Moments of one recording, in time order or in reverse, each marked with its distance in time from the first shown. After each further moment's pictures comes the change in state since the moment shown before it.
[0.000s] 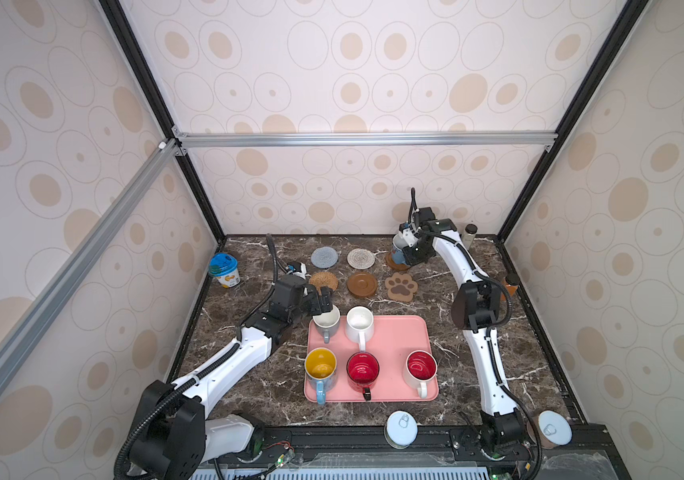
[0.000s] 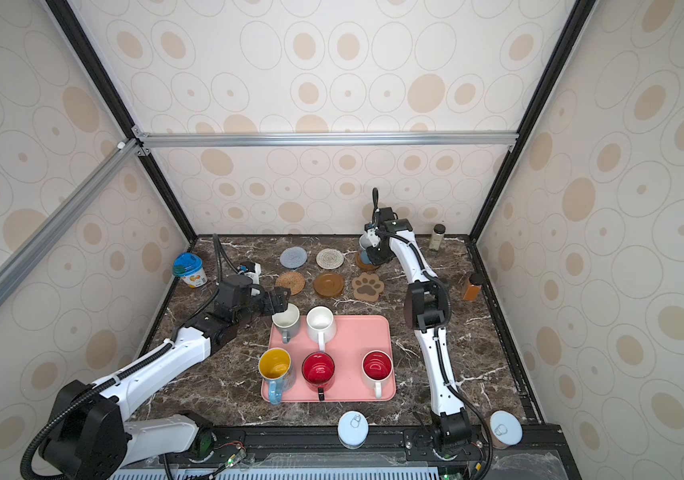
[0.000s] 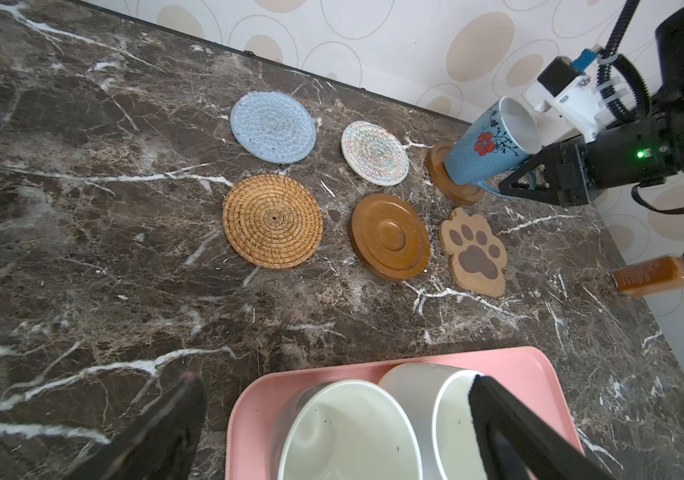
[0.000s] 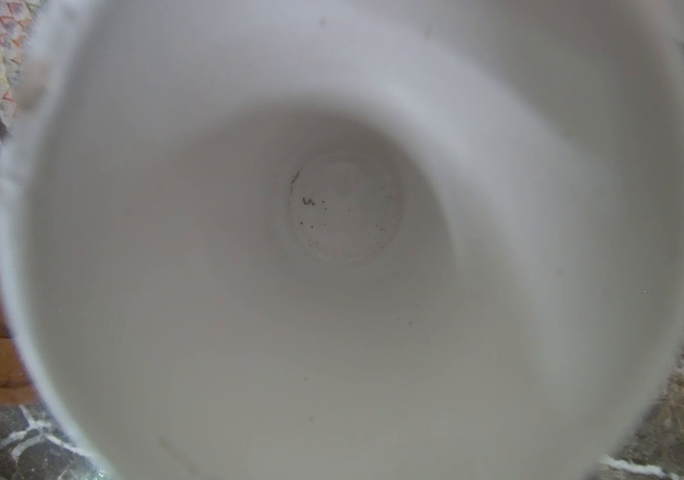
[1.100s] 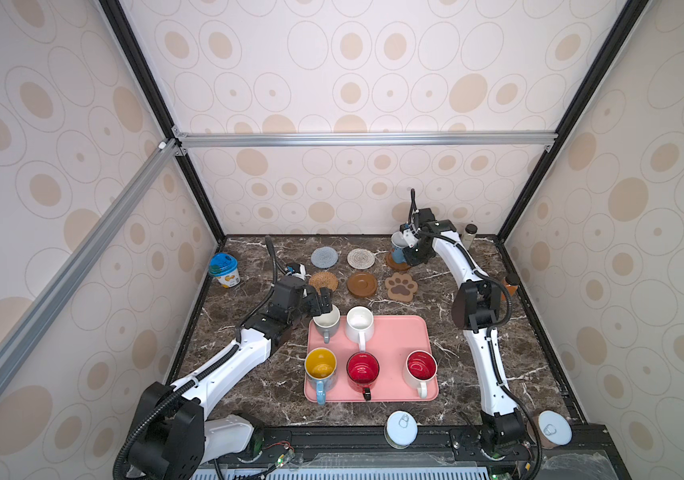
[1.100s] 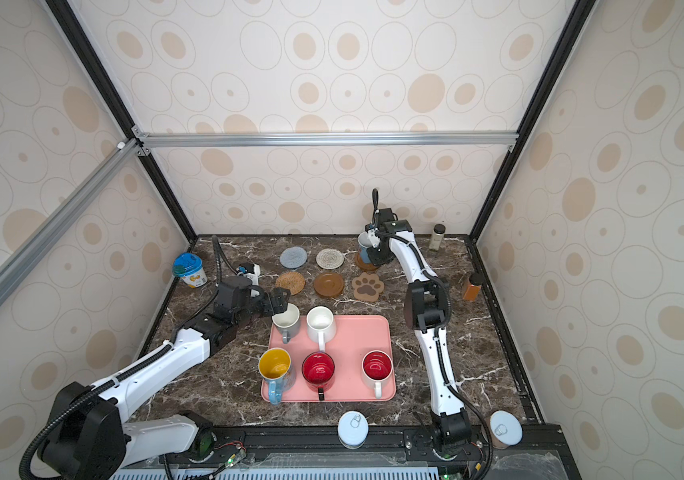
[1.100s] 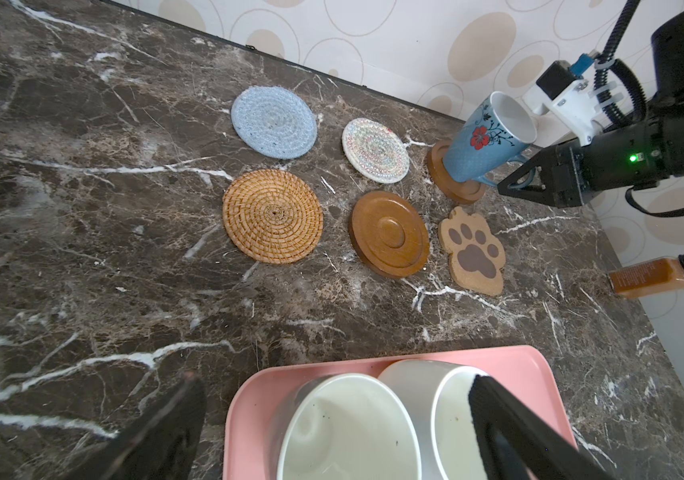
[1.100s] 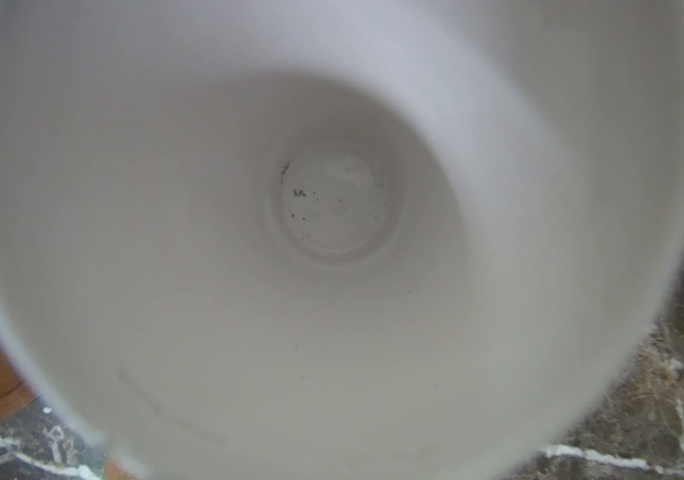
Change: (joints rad) left arm 0.000 -0.010 -0.012 0.000 0.003 -0.016; right arm -0.002 -0.008 -0.034 0.027 0.038 0.001
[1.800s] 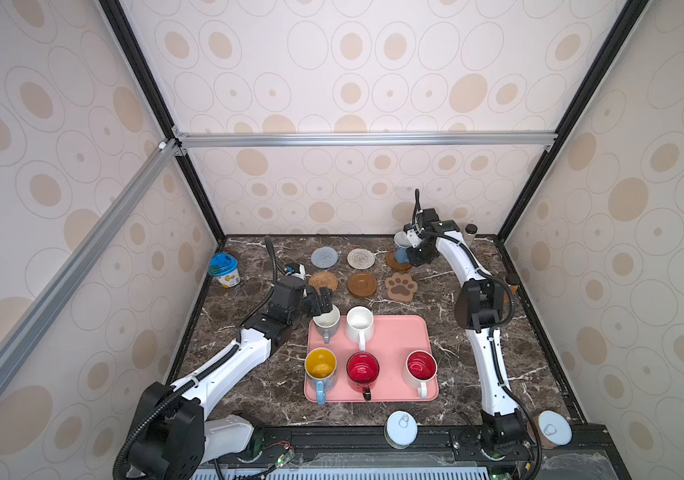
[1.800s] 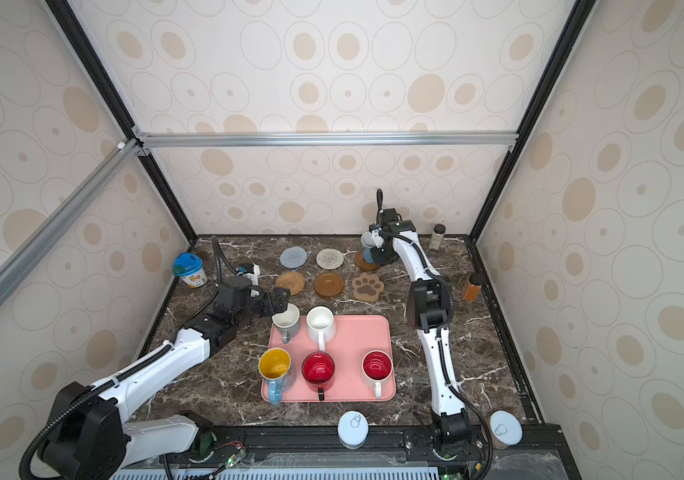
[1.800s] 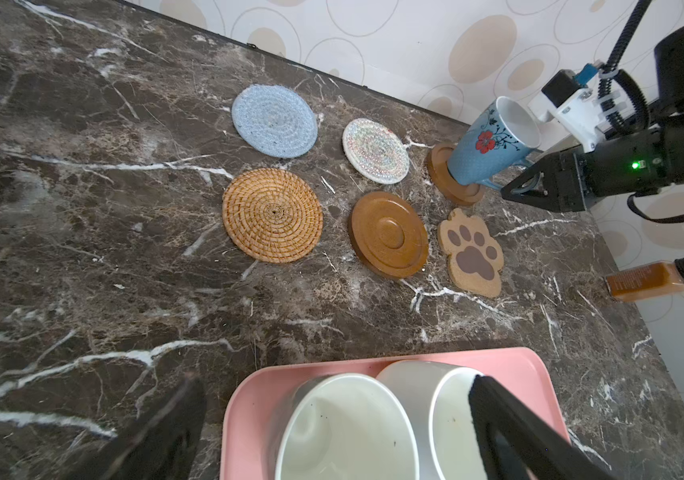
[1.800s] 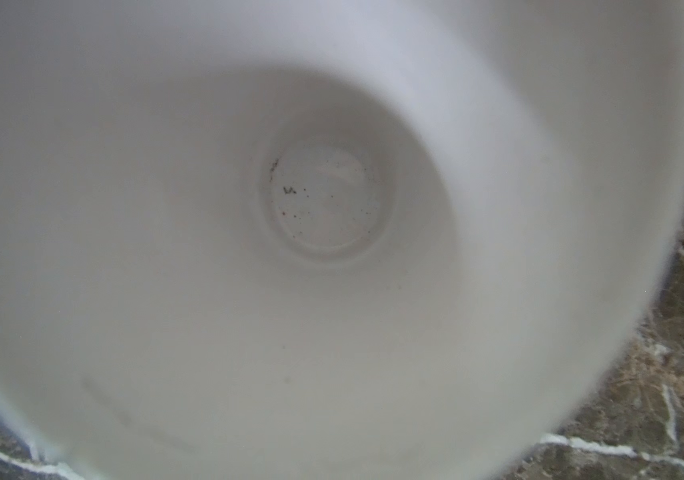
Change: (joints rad) left arm 0.000 0.000 0.000 0.000 0.000 -0.015; right arm -0.020 -0.017 -0.038 0.014 -0.004 -0.004
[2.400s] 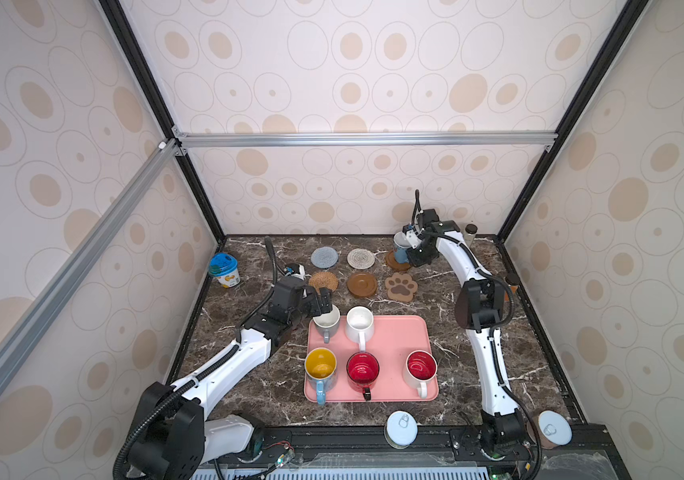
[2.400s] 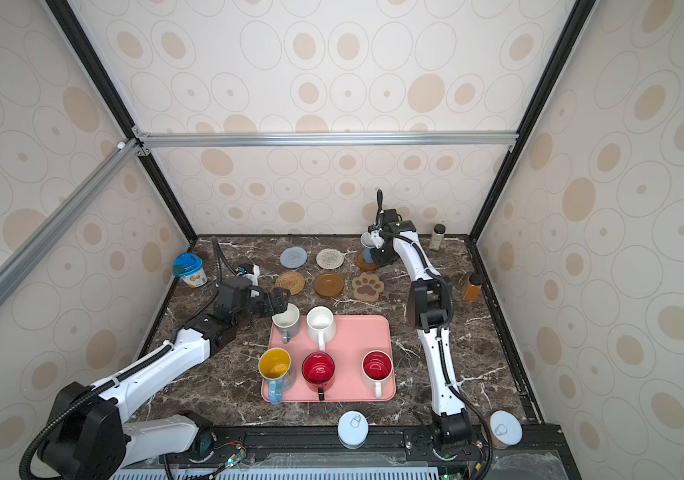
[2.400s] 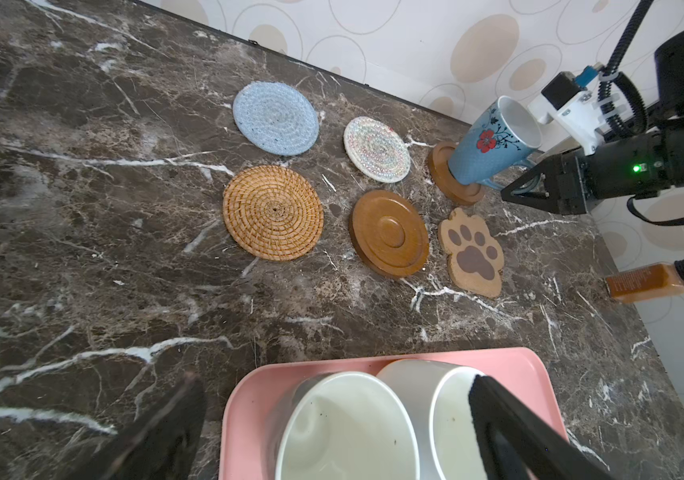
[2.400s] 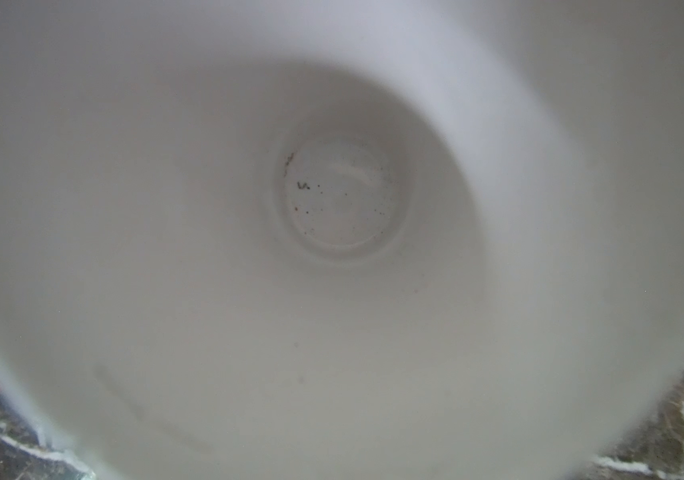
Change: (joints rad) left arm 0.000 -0.001 -0.004 0.000 0.000 -0.007; right arm -0.001 -0.002 -0.008 0.001 -0.039 -0.031
